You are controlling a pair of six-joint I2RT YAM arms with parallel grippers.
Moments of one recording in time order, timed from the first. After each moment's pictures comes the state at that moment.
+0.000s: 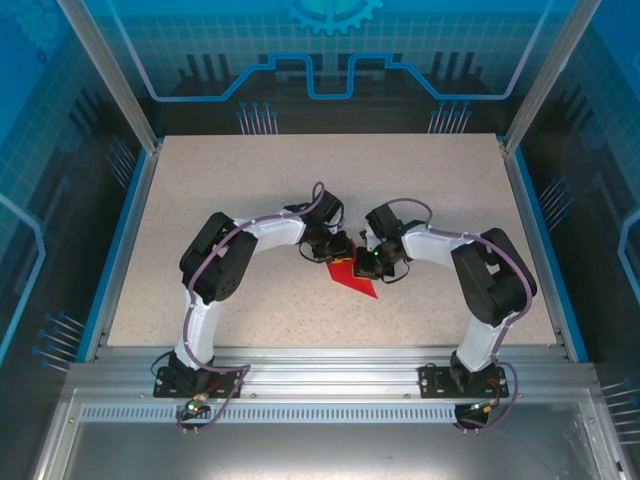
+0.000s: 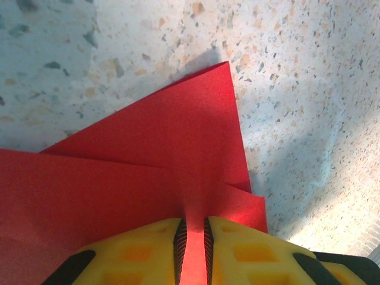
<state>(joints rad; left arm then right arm) -0.60 2.11 1.40 -0.43 0.43 -0.76 0.49 1.78 0.97 -0.48 -0.39 0.54</state>
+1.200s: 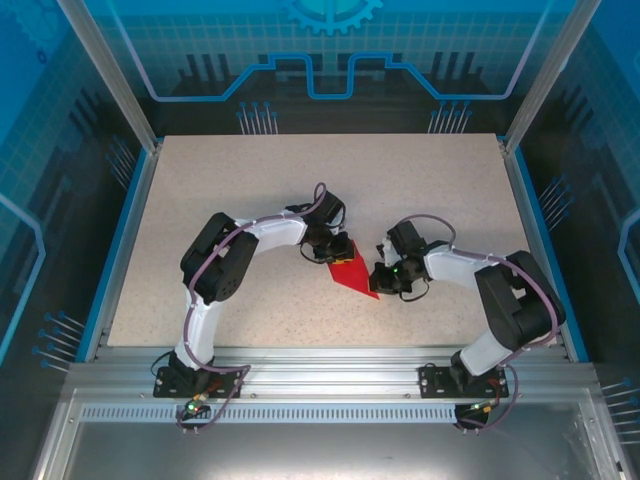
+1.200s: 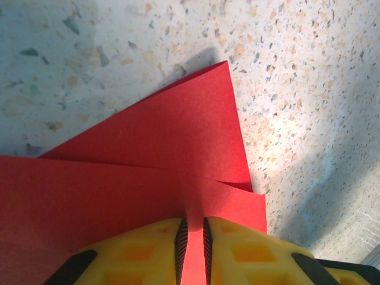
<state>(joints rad) -0.60 2.11 1.41 -0.44 0.43 -0.76 0.42 1.57 0.71 -0.42 -0.43 0.47</state>
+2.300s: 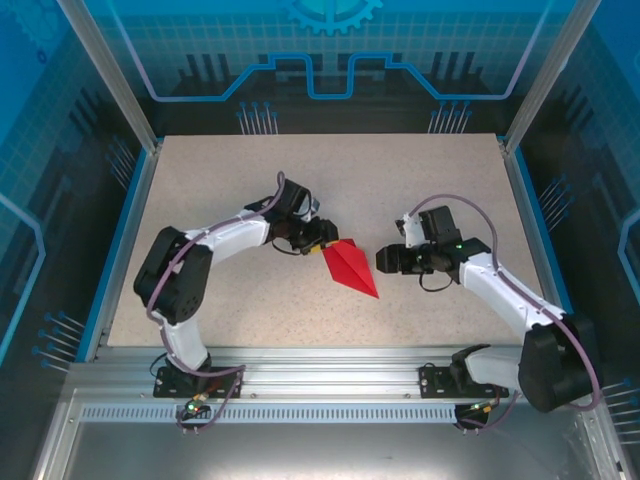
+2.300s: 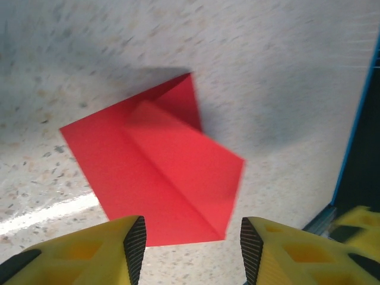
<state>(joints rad) -0.48 1.84 1.18 -0.34 0.52 -0.83 0.31 1.22 0.77 -0.53 -0.44 0.31</state>
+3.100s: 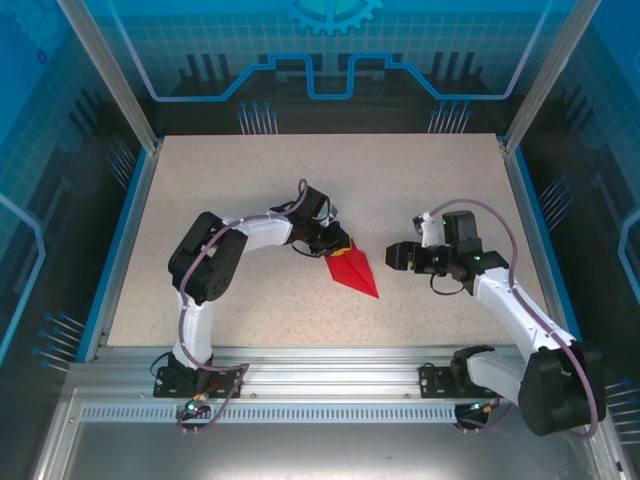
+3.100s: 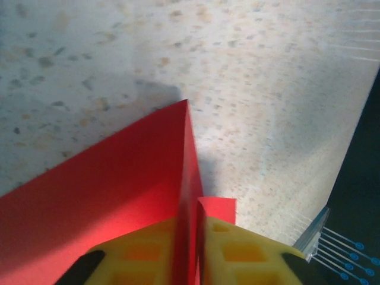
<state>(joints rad) -0.53 2.03 1.29 -0.21 0.58 -0.89 0.15 1.10 0.67 -0.42 -0.64 0.34</state>
